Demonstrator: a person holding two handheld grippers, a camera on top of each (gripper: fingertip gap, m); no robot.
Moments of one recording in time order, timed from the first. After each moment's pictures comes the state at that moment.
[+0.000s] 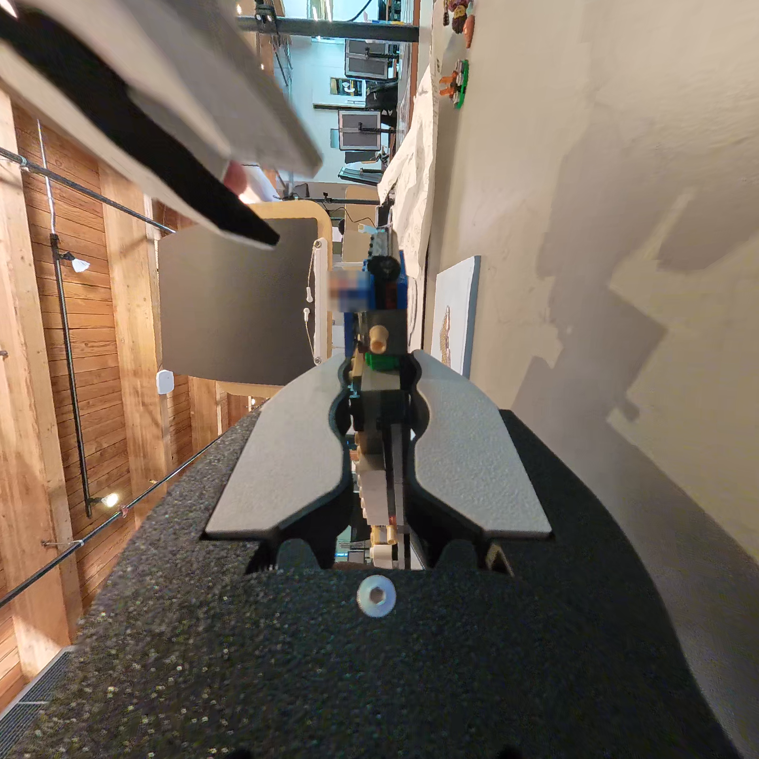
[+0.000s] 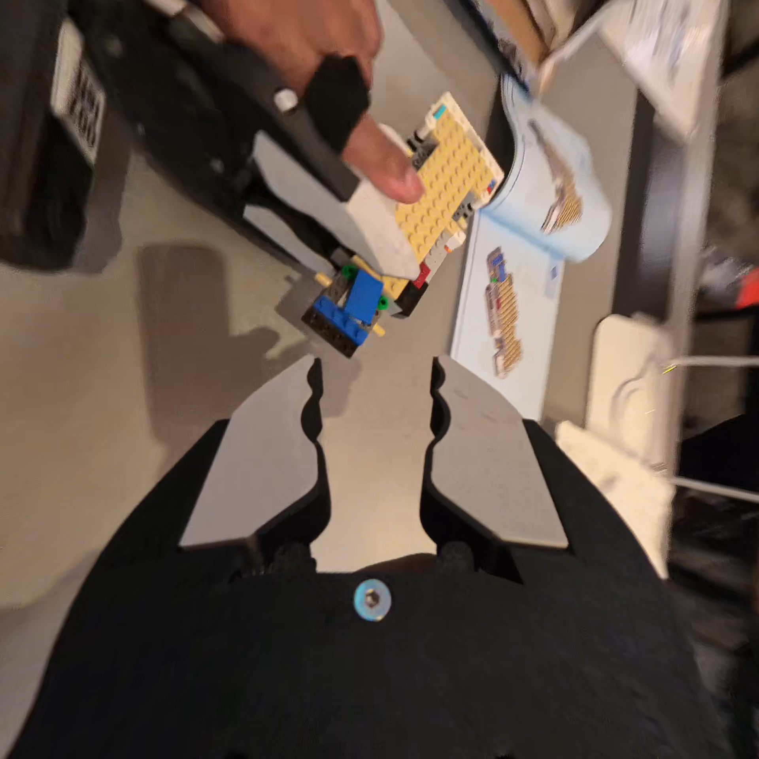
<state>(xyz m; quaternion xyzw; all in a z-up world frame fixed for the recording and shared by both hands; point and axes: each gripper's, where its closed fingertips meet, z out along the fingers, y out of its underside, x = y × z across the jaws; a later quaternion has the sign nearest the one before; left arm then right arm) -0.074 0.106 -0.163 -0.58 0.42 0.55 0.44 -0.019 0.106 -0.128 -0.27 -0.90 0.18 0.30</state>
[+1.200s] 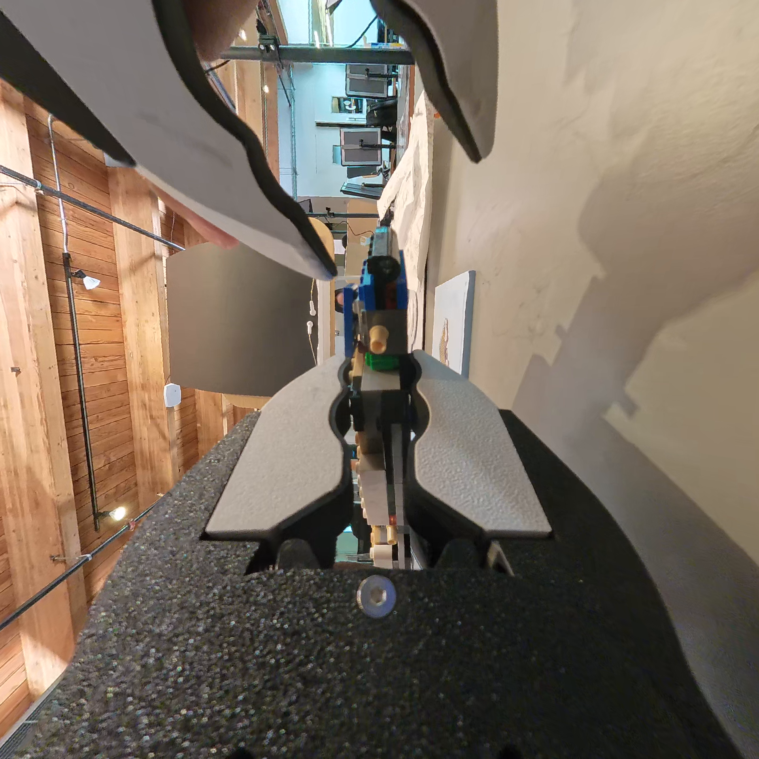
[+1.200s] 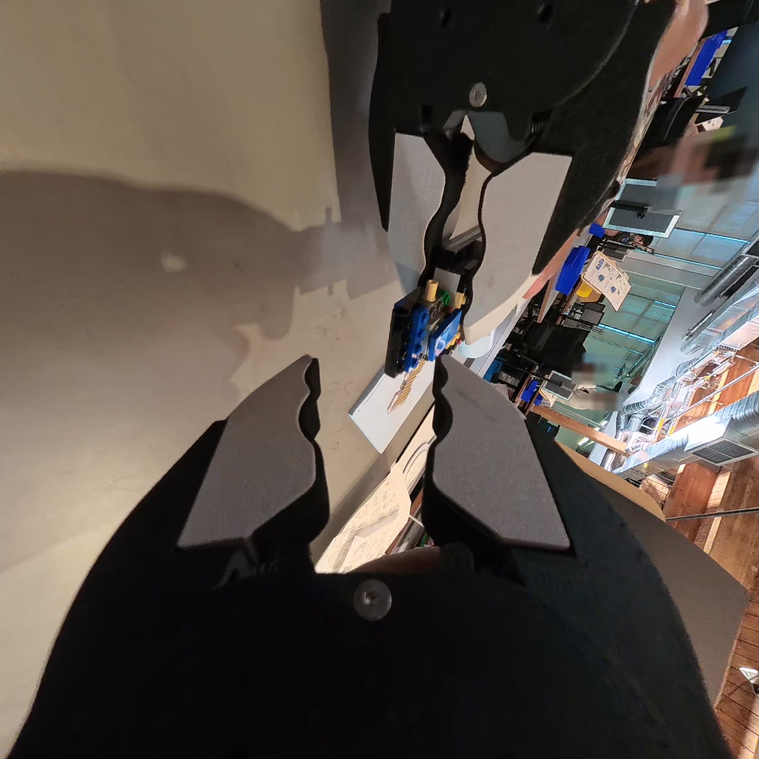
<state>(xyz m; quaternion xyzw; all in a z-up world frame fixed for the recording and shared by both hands) -0.063 0.105 -0.158 -0.57 0.43 0.55 0.44 -0.003 0.091 -0.170 0.08 -0.89 -0.02 0.45</state>
